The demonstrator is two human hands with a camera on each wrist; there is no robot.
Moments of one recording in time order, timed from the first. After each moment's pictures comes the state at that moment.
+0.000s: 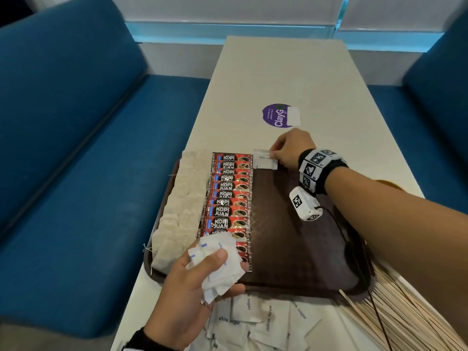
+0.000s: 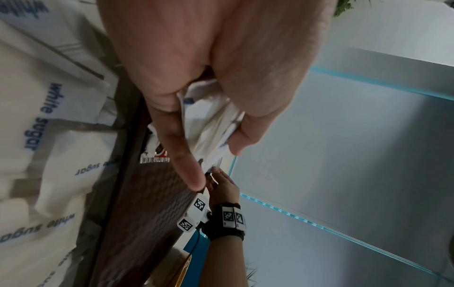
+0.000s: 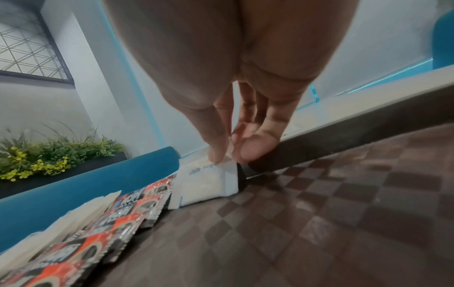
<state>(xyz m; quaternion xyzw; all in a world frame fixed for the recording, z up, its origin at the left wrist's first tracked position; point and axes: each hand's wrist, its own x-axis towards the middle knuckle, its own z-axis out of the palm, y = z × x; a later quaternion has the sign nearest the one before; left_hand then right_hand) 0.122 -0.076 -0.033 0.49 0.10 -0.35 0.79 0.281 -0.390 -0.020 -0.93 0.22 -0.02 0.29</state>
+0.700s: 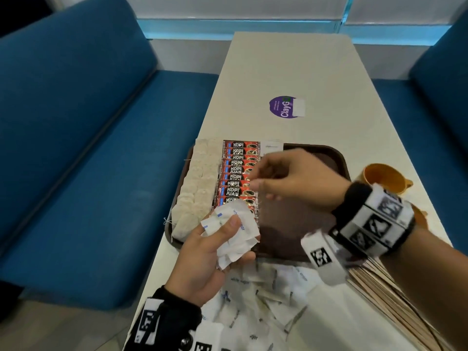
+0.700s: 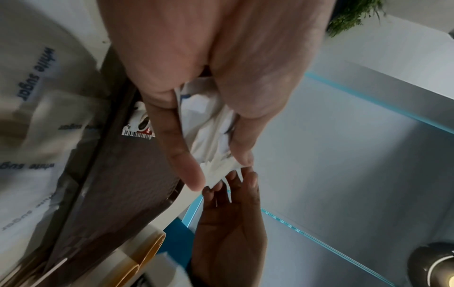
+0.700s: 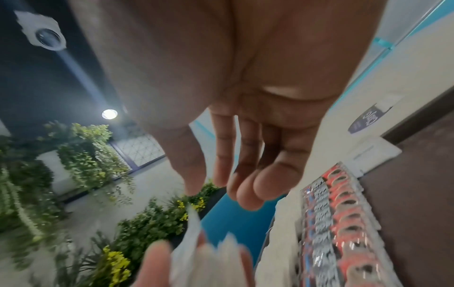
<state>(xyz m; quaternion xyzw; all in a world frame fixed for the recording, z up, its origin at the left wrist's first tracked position) 0.102 -0.077 0.003 0.45 0.07 -0.32 0.83 0.129 -0.295 0.063 -0.86 0.00 0.07 0.51</state>
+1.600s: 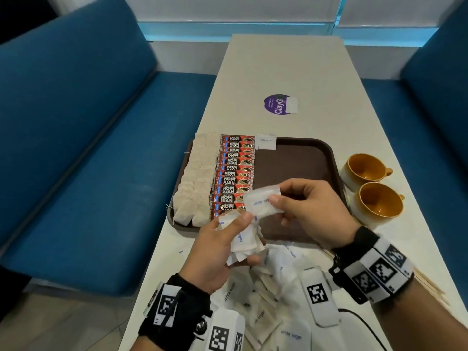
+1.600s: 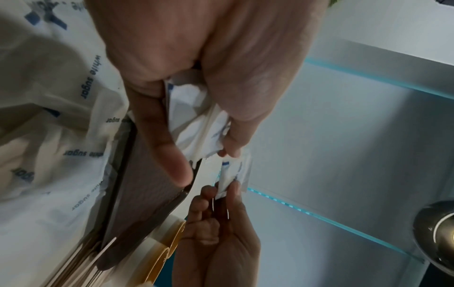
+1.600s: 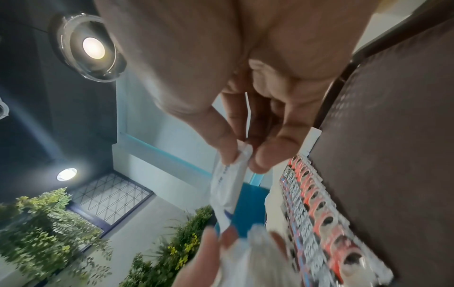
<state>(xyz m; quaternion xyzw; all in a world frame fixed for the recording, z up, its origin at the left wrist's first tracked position) 0.069 -0.084 0.005 0.51 0.07 -0.35 0.78 0.035 -0.277 0.051 -0.73 0.17 -0.01 0.66</state>
